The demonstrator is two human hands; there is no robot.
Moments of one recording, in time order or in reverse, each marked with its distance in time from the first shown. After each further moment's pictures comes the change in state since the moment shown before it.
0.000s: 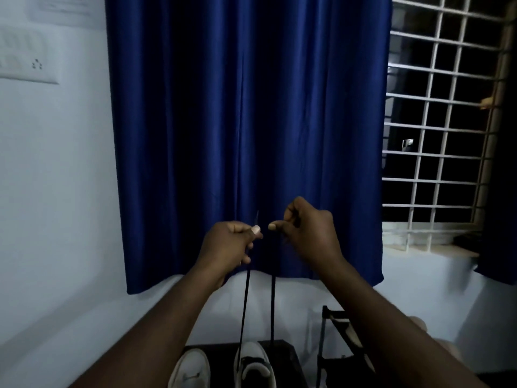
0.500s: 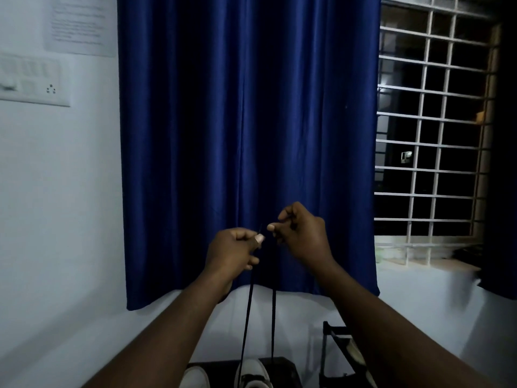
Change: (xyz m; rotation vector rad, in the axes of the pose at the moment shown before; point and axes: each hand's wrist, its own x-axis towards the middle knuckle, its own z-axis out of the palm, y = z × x) left_hand 0.011 0.013 0.006 -0.118 0.040 0.040; right_hand 0.025 0.001 0.005 0.208 0.008 0.000
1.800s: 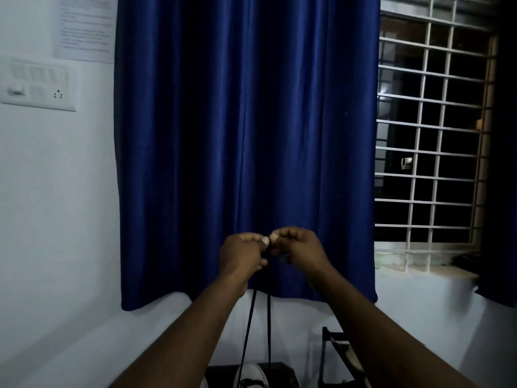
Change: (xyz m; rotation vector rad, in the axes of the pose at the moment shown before) left_hand 0.004 0.006 0.025 -0.095 0.090 -0.097; right_hand -0.010 0.000 0.000 0.290 -0.162 0.338
